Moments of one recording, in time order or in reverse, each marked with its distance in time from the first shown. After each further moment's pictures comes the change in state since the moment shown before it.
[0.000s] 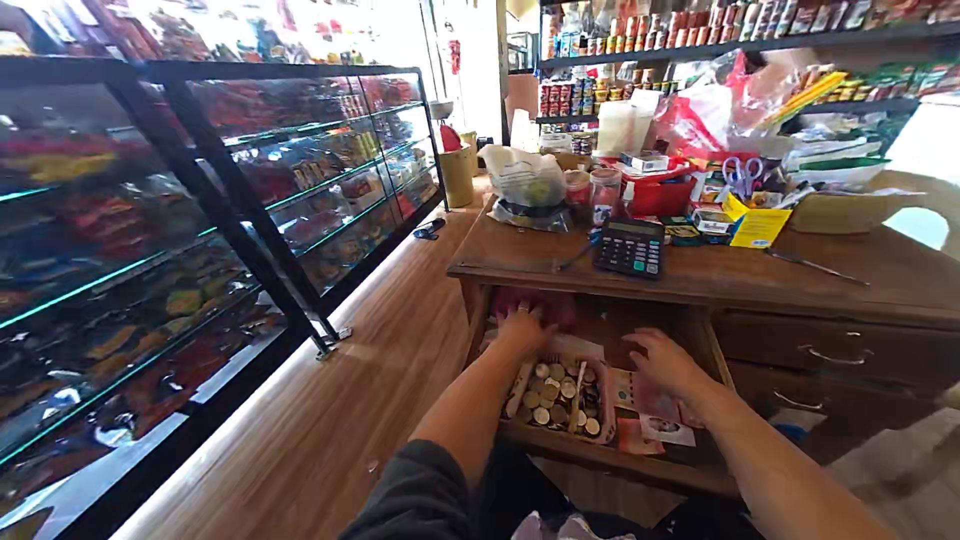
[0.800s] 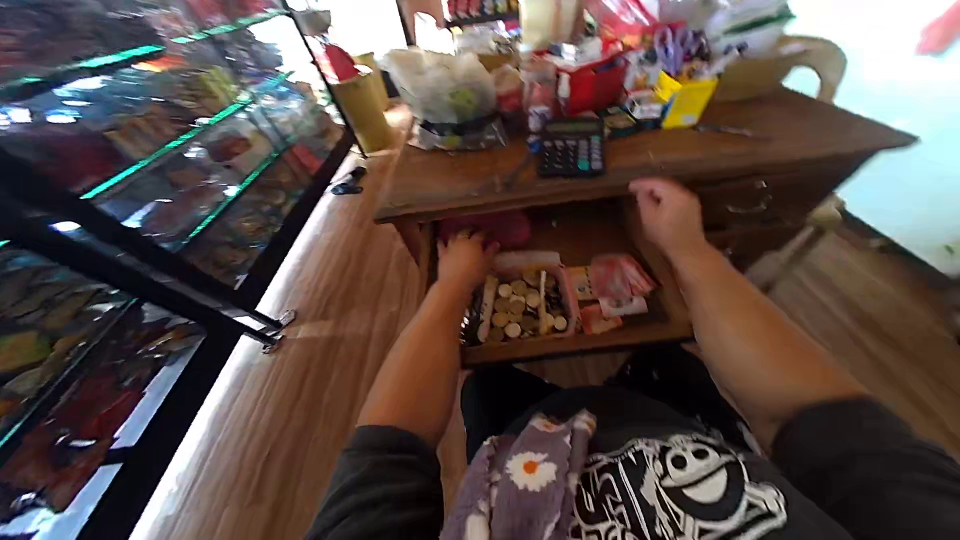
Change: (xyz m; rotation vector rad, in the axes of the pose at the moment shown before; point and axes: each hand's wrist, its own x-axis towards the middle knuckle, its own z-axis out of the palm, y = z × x) left_hand -0.003 -0.021 -0.001 -0.004 0.156 0.160; right_hand -0.031 0.008 -0.043 0.157 0.681 0.062
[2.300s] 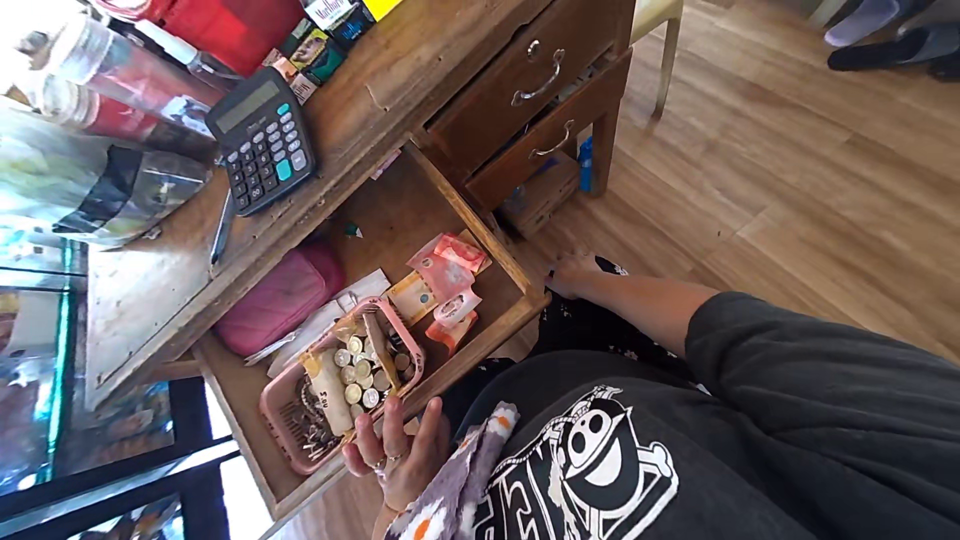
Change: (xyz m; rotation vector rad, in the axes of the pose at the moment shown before) left_hand -0.151 0.059 0.119 0.235 0.691 0.757; right_hand -0.155 0.226 0.090 -0.224 -0.967 0.625
